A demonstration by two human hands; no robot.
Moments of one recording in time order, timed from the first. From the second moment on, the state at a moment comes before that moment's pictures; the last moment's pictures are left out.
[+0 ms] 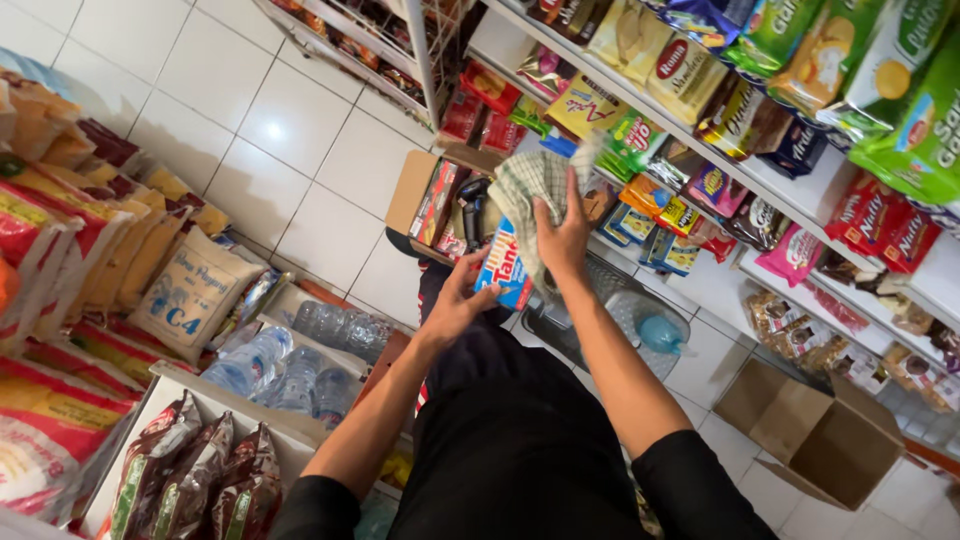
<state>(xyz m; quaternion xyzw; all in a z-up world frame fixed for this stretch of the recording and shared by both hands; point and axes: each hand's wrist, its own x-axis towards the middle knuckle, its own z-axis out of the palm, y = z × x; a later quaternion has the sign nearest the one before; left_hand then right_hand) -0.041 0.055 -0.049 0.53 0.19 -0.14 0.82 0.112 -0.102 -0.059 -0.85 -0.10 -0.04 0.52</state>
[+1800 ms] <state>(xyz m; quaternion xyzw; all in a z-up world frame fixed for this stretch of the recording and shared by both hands) -0.064 0.085 -0.181 0.24 0.40 0.07 0.88 0.099 -0.086 -0.247 -0.87 -0.11 0.26 0.41</state>
